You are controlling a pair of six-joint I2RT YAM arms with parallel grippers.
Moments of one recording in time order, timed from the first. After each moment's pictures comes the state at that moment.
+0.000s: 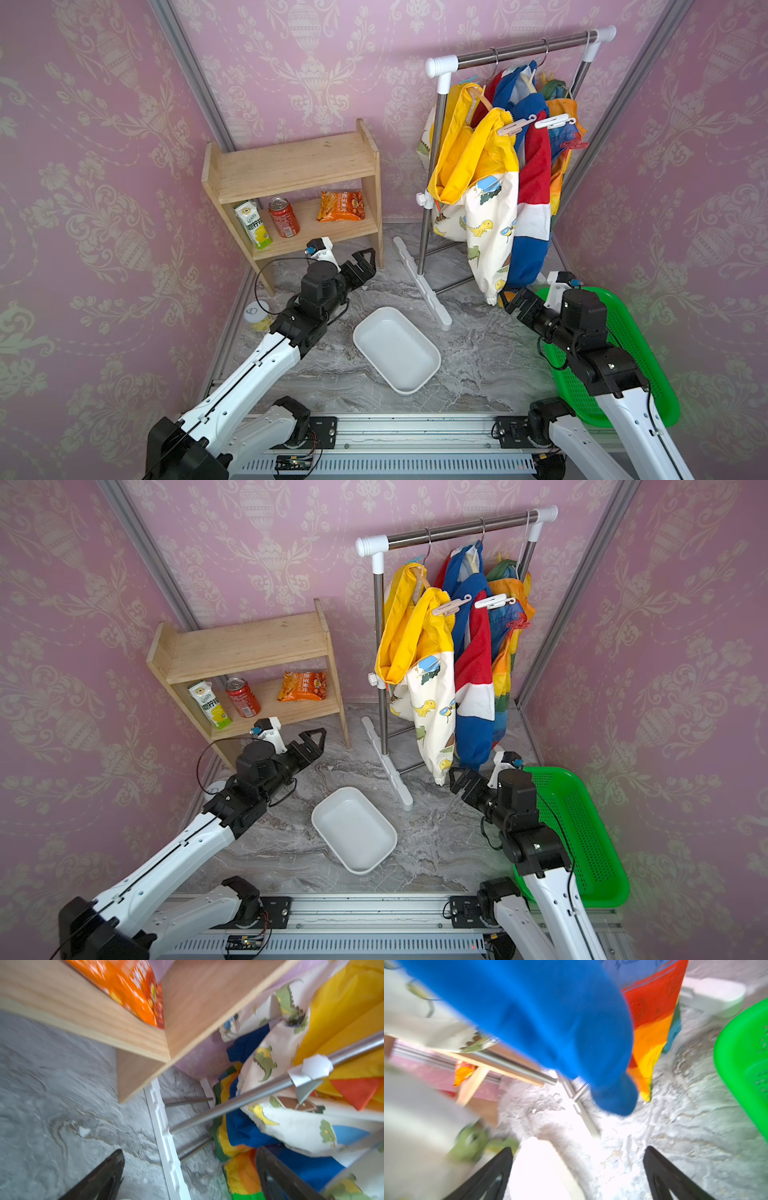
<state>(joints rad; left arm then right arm) -0.55 1.04 0.84 -0.07 -0.11 -0.95 0.16 0.62 0.79 -0.67 -0.14 0.78</state>
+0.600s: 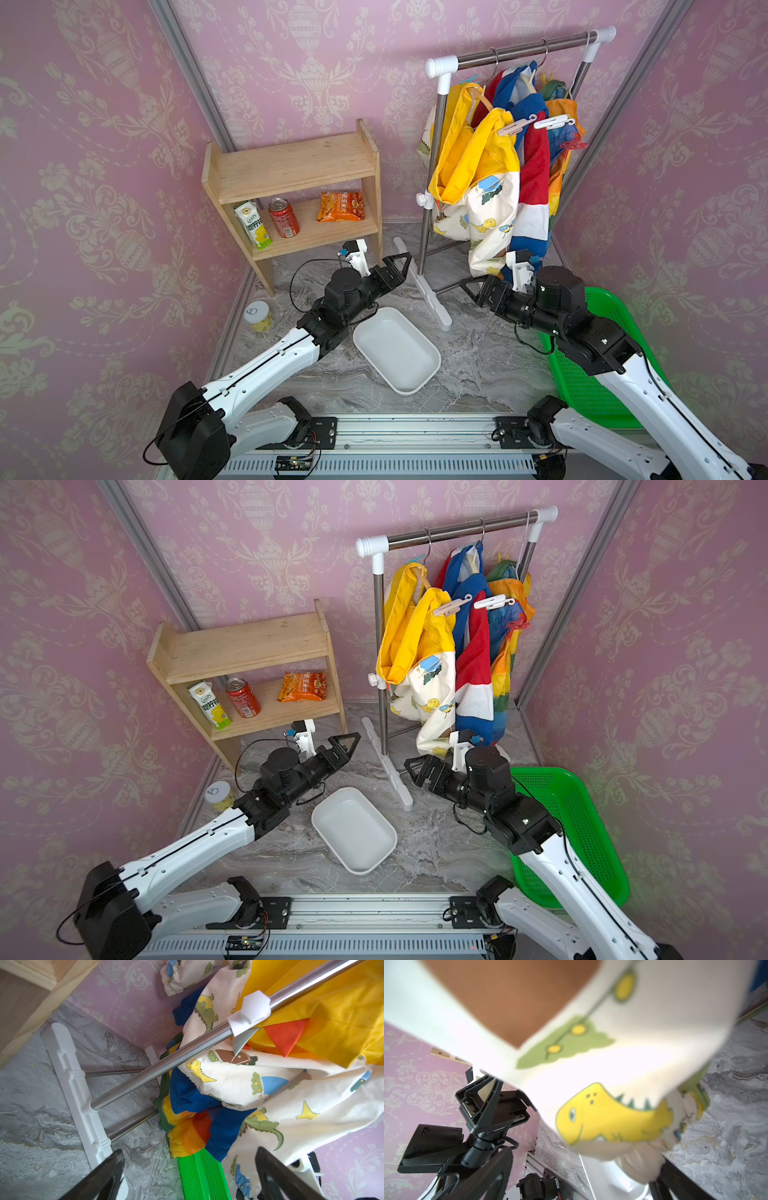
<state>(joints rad) -0.67 1.14 0.81 0.26 0.03 -1.06 0.54 0.87 1.09 -0.65 -0.15 0.85</state>
